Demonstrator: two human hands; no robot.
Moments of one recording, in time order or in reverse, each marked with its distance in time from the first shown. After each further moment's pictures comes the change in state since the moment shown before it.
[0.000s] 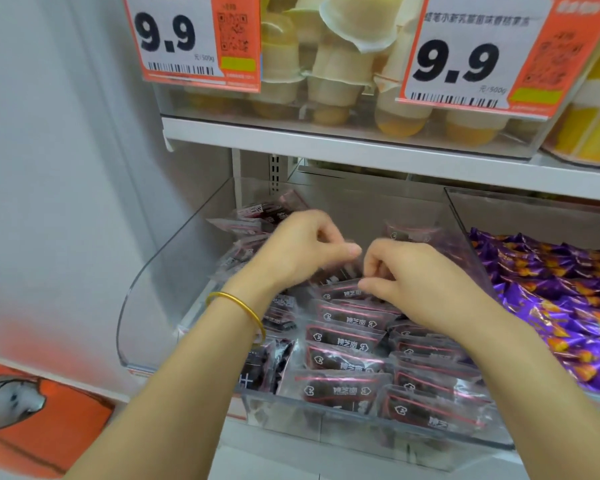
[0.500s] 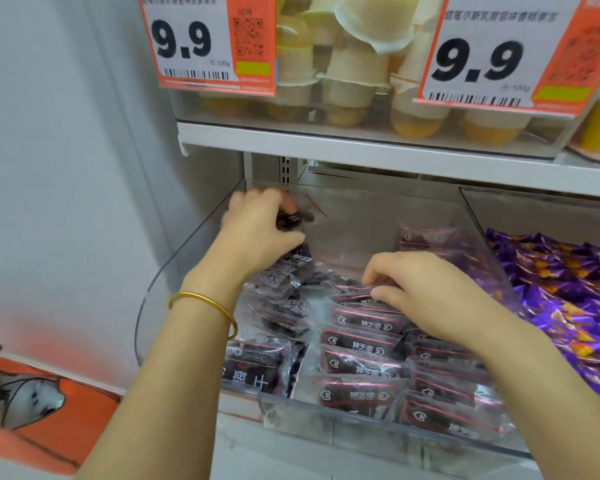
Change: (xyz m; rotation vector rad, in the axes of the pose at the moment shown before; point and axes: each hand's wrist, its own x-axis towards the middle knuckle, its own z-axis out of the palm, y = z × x) left_hand 0.000 -0.019 -0.051 0.499 0.217 -0.101; right_hand 0.004 0.001 0.007 -0.056 -0.058 -0.080
